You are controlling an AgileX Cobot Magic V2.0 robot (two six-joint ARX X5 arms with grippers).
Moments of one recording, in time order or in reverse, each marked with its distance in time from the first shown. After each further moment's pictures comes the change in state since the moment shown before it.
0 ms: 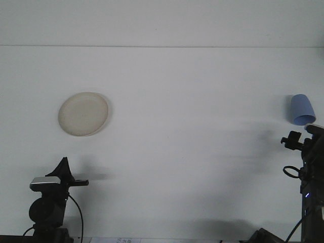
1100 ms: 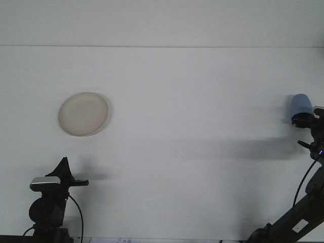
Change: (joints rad) left arm 0.000 0.000 0.000 0.000 0.000 0.000; right arm -0.110 0.760 0.359 0.529 -0.247 -0.107
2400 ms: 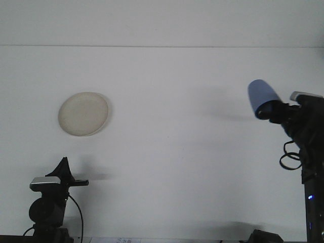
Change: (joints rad) left arm 0.000 0.000 0.000 0.000 0.000 0.000; right arm 0.466 -0.865 0.075 -0.946 -0.059 0.383
